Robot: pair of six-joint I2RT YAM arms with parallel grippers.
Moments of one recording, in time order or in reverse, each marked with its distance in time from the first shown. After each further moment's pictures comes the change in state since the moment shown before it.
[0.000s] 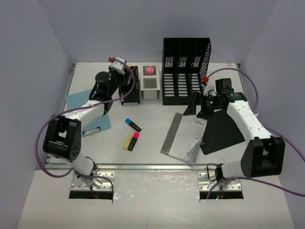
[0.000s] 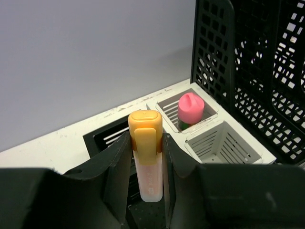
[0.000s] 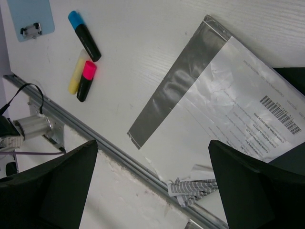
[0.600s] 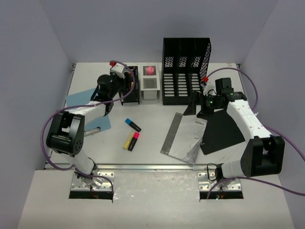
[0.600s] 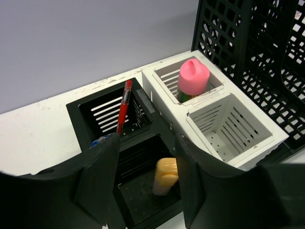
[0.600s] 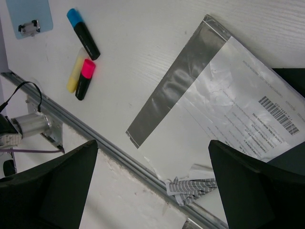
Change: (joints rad) left arm 0.020 0.083 -0.037 0.009 0.014 -0.046; right arm 0.000 0.009 0.011 -0.014 0.000 -0.018
